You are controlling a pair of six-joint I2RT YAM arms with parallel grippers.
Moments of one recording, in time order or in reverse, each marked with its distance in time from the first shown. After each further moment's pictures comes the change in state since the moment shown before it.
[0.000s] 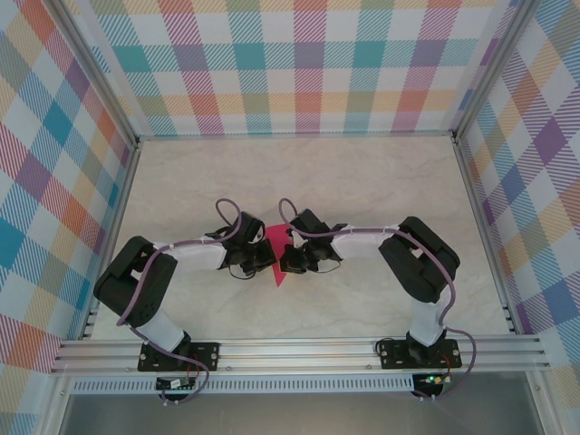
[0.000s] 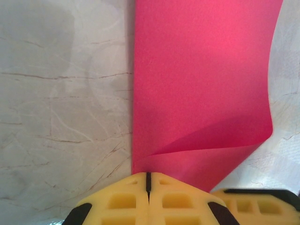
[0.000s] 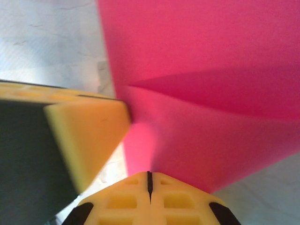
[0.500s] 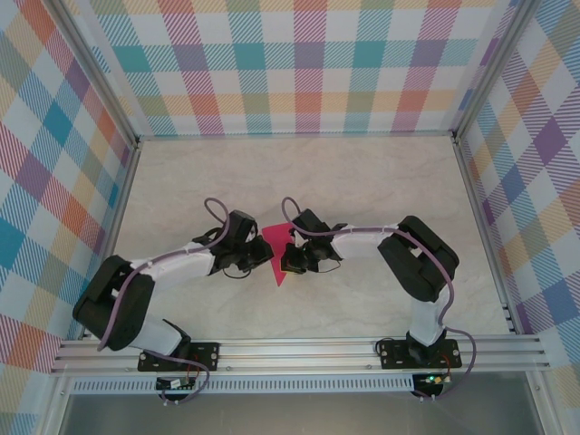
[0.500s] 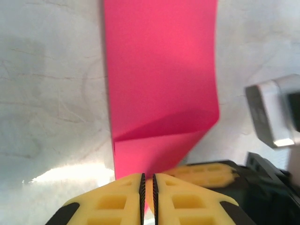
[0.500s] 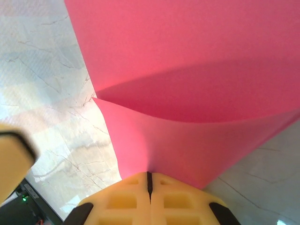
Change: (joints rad) left arm 0.000 -0.191 -0.055 -0.011 -0.032 -0.027; right arm -0.010 0.003 -0.002 0.006 0.005 0.097
